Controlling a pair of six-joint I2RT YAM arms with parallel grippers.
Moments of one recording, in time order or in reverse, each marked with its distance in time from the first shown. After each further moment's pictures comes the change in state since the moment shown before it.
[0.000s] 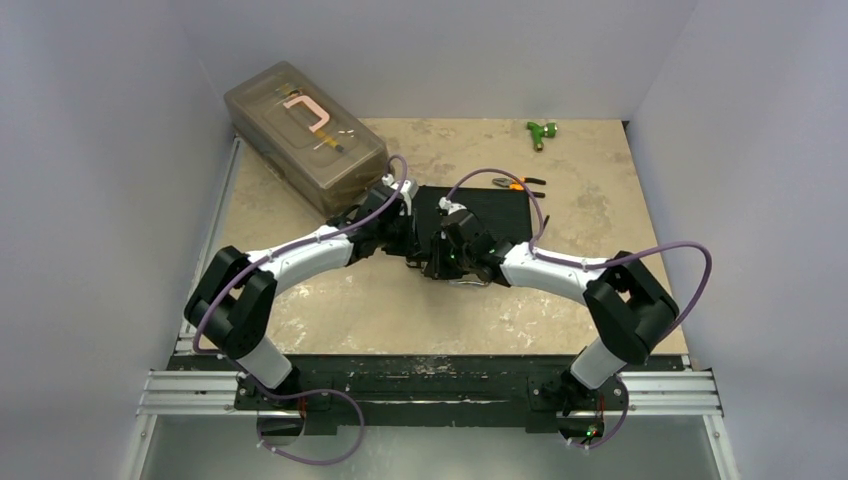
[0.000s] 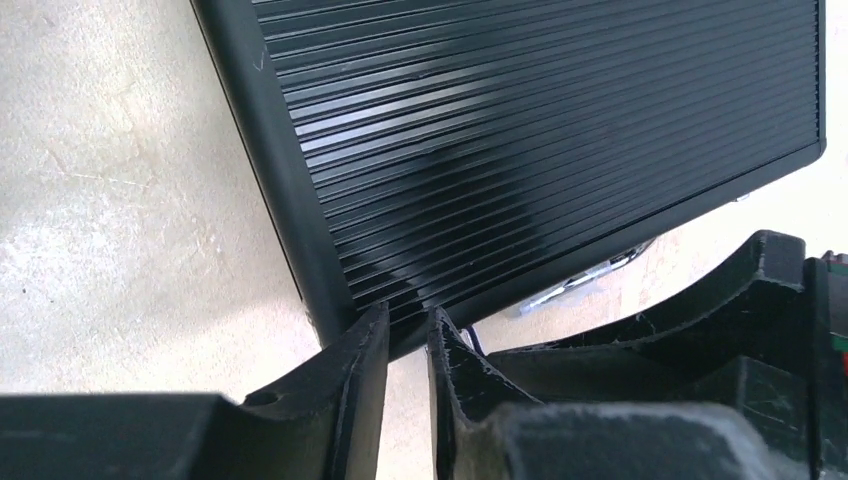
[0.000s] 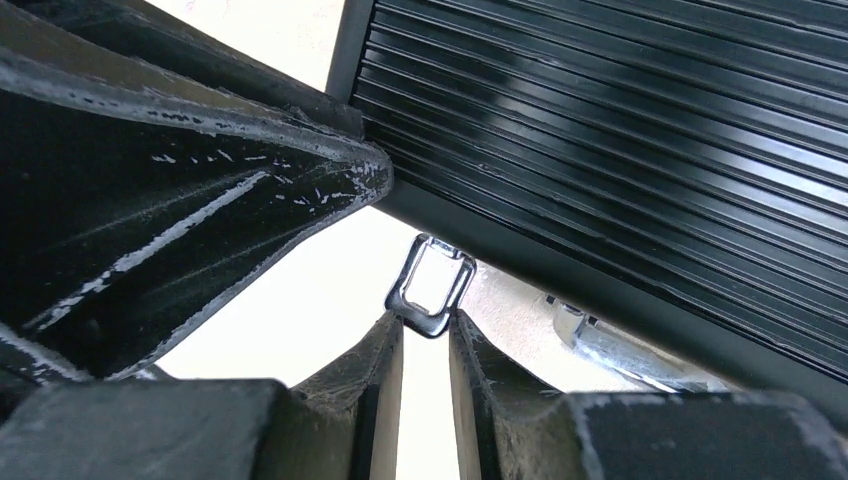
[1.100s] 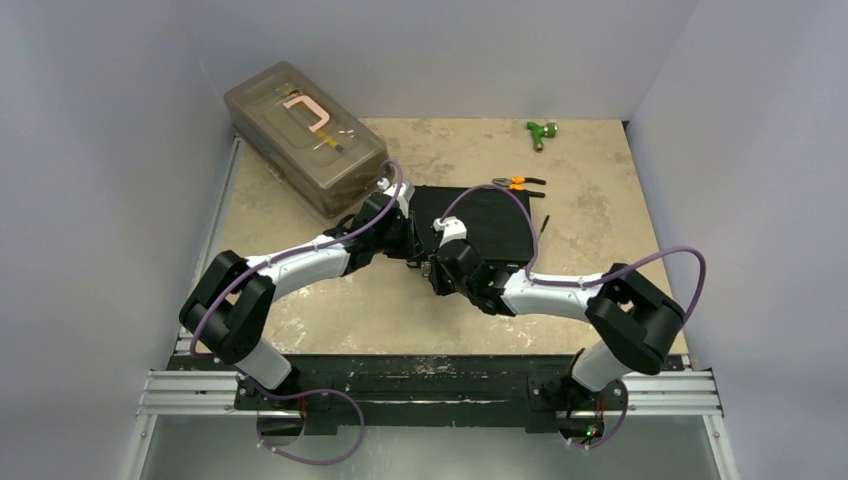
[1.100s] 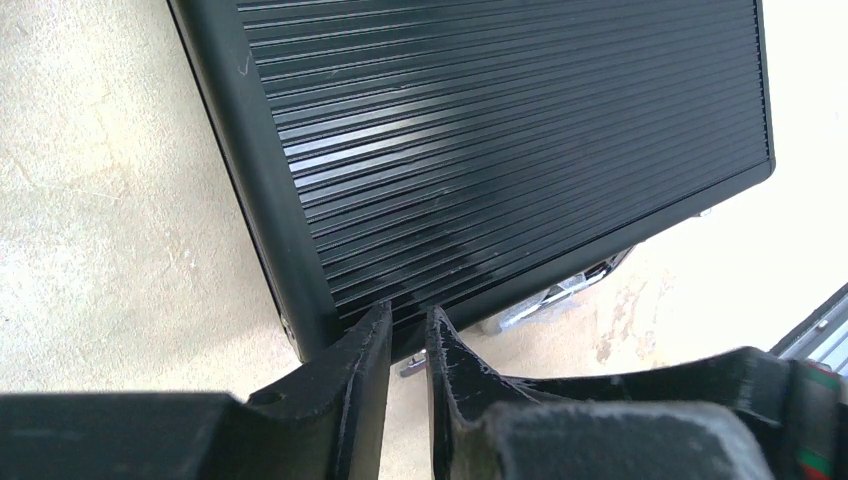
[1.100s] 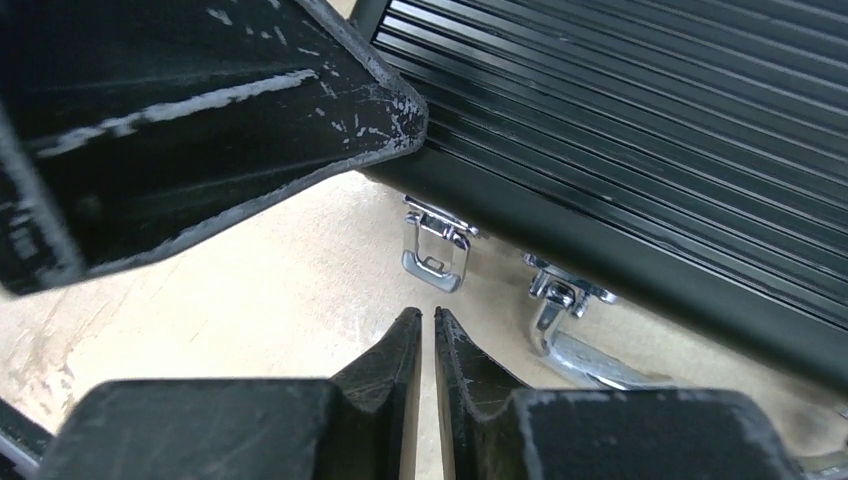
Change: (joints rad) left arm 0.000 -0.033 -0.119 0.188 -0.002 -0.052; right arm 0.148 -0.081 -0.208 0.267 0.304 -0.119
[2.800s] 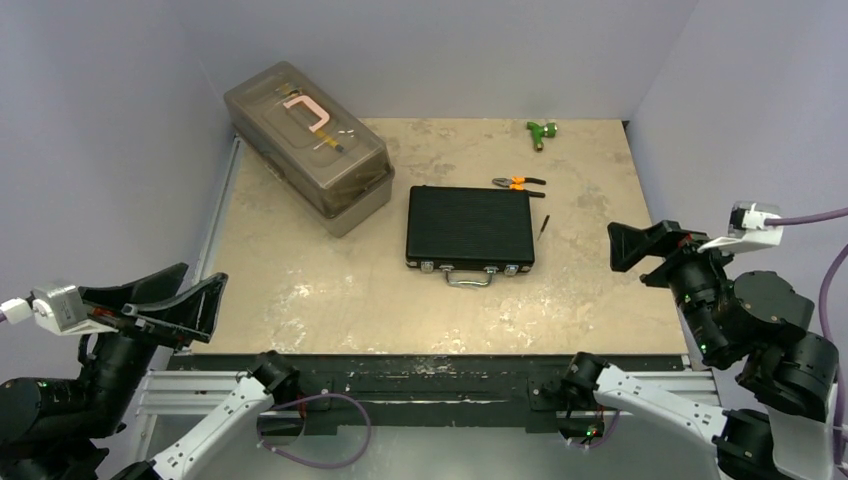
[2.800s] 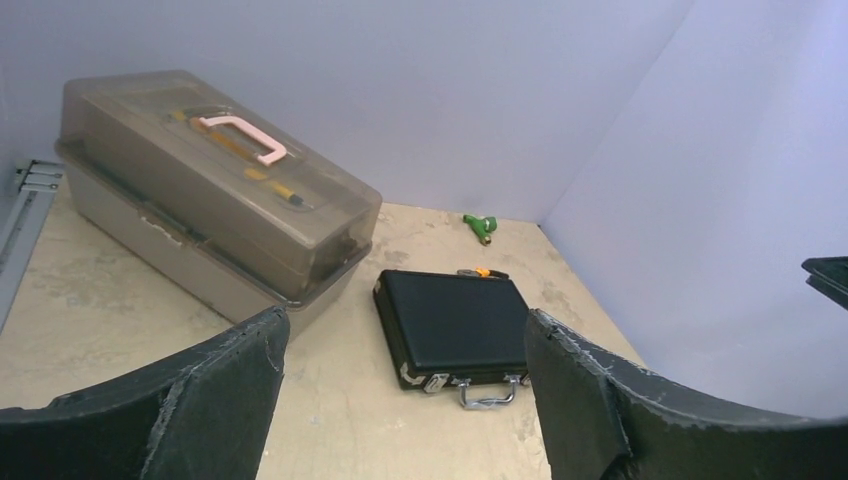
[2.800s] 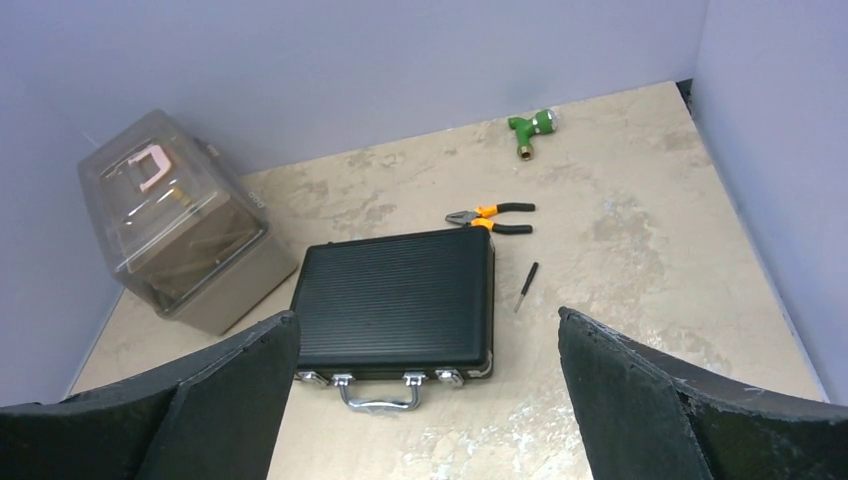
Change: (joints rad) left arm 0.002 -1.302 0.518 -0.935 -0.408 0.185; right arm 0.002 -0.941 0.755 -1.163 0.612 -0.095
